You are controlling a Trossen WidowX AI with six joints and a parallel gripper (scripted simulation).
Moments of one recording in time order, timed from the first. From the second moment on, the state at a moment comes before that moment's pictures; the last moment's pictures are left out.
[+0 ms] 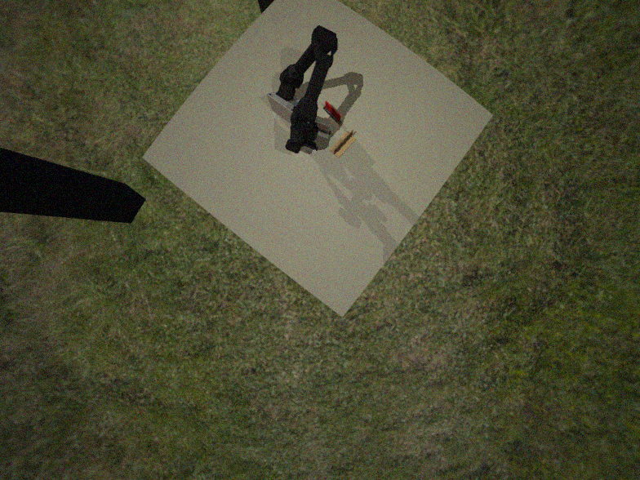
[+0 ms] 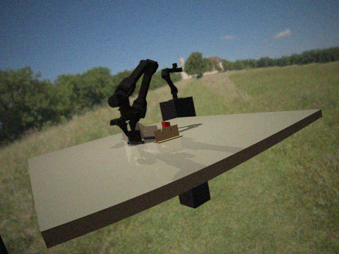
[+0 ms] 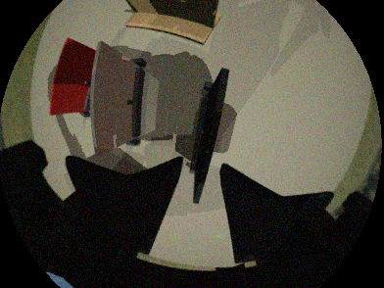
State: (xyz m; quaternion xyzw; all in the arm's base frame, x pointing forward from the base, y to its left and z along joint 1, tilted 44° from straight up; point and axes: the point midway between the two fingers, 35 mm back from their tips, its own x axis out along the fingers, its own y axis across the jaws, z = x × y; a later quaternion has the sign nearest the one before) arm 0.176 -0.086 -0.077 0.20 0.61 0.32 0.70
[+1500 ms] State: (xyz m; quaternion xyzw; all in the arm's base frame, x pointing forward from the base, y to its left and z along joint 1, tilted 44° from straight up) arm 0.173 -0.084 -0.077 0.21 0.61 0.32 0.70
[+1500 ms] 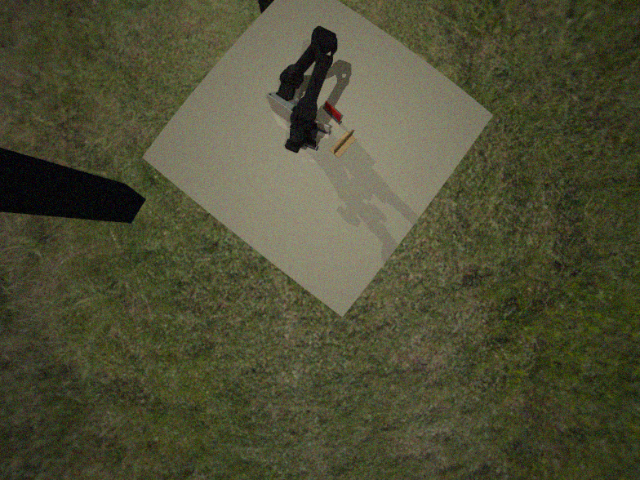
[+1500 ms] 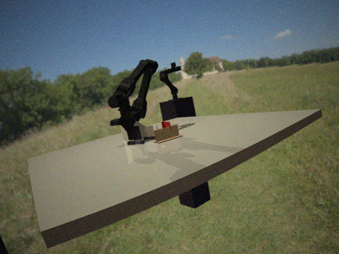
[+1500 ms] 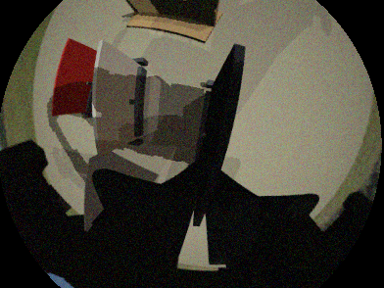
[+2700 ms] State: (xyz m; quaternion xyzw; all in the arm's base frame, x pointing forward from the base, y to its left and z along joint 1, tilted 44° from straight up) arm 0.170 -0.133 -0.026 0.20 0.61 0.32 0.70
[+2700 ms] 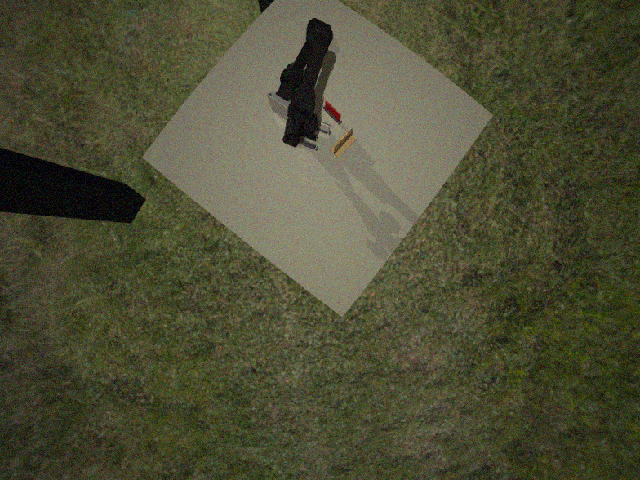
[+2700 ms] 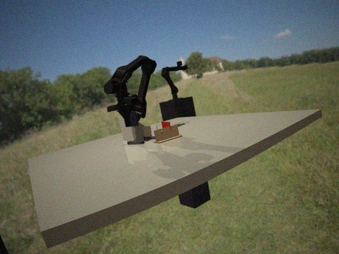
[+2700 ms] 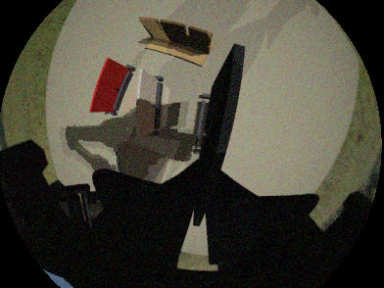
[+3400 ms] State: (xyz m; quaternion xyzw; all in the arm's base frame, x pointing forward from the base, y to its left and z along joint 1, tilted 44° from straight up) arm 0.205 -0.131 -0.014 0.22 0.63 0.29 0.69
